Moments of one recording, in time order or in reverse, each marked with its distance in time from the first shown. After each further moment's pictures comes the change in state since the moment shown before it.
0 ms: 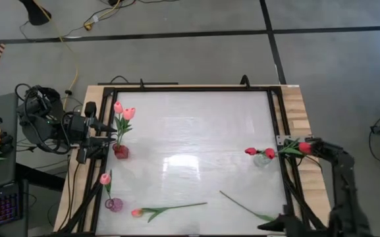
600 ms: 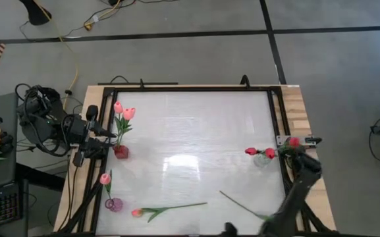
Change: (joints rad) left arm 0.000 -0.002 0.000 -0.005 0.097 0.013; right arm -0.322 0.228 0.000 0.567 -0.473 -0.356
